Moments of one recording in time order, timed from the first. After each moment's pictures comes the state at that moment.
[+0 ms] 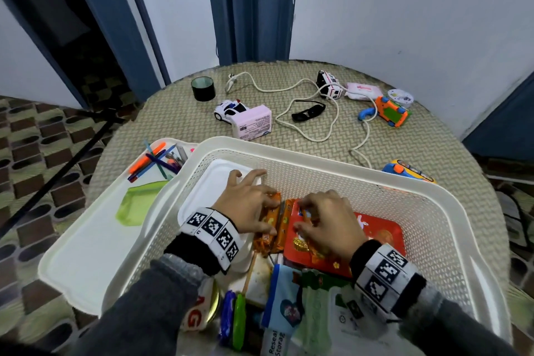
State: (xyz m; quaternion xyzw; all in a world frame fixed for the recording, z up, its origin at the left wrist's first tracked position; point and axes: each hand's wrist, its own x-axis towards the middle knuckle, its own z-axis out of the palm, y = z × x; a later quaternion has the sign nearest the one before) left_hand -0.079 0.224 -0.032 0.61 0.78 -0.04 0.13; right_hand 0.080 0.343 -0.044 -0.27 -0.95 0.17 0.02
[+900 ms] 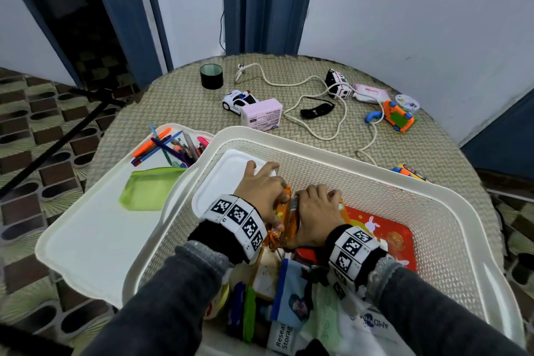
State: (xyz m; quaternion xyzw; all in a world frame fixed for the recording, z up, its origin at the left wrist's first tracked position) left_hand -0.080 0.225 -0.028 0.59 0.79 -0.03 0.16; right_hand 0.034 0.327 -0.072 -0.23 -0.96 -0.01 -0.17
